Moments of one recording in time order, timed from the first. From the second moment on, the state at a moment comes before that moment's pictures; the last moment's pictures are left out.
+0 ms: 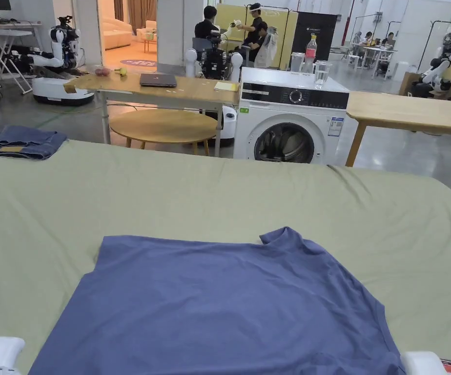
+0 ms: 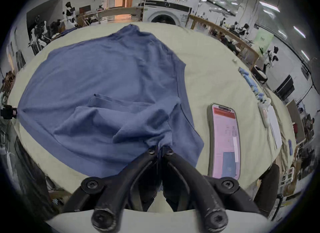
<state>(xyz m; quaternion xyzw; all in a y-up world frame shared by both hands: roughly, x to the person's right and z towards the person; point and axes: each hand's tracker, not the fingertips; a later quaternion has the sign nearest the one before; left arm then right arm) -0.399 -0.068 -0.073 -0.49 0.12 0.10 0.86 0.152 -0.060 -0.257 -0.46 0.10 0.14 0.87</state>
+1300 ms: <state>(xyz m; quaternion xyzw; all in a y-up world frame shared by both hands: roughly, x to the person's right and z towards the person) -0.389 0.011 -0.068 -0.39 0.14 0.11 0.90 0.053 0.005 -0.214 -0.18 0.15 0.05 0.97</state>
